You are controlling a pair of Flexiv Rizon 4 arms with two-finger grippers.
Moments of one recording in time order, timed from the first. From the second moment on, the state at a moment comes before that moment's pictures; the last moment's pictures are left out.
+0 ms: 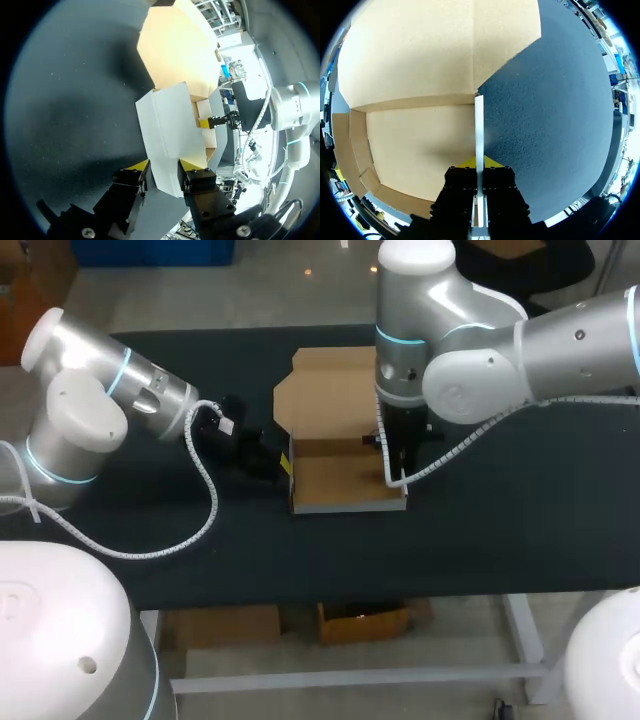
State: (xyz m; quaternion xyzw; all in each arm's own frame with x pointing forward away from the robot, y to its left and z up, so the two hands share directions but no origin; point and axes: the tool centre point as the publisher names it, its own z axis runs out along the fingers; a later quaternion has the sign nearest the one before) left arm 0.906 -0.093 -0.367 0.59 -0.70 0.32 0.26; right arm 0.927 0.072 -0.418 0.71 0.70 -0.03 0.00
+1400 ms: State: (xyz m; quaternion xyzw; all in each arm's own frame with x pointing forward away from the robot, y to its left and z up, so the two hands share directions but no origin) left arm 0.919 -0.117 -0.372 0.67 -0.69 0.24 0.14; right arm 0.927 0.072 -0.418 0.71 0.70 -0.03 0.00
